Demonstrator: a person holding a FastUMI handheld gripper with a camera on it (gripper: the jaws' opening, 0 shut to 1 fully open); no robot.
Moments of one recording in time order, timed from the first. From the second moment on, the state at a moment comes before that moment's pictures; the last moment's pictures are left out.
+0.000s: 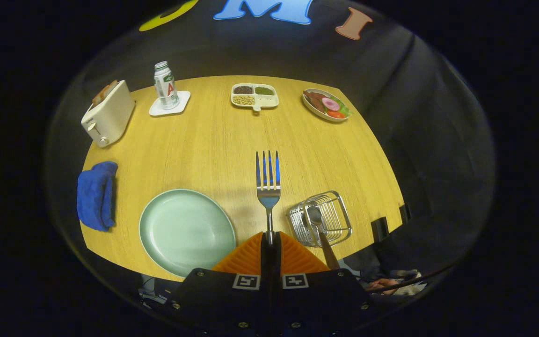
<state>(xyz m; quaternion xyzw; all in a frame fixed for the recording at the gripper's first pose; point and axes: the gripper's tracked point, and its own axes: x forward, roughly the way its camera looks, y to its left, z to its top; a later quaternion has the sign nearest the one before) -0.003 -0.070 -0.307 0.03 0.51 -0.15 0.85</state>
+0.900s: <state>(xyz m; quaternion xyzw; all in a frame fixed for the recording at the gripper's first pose) -0.046 -0.111 -0.341 0.24 0.60 -0.23 0.73</state>
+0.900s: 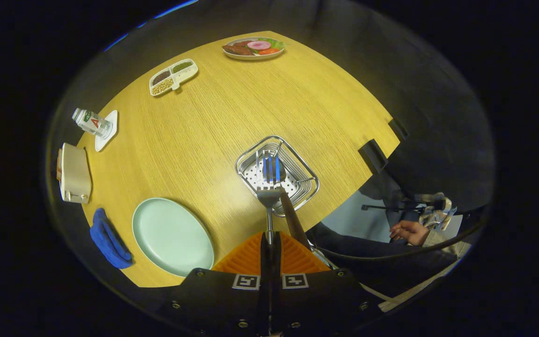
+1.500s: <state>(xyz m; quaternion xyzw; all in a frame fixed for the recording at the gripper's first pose) -0.039 -0.119 -0.339 0.23 0.61 -0.22 0.73</state>
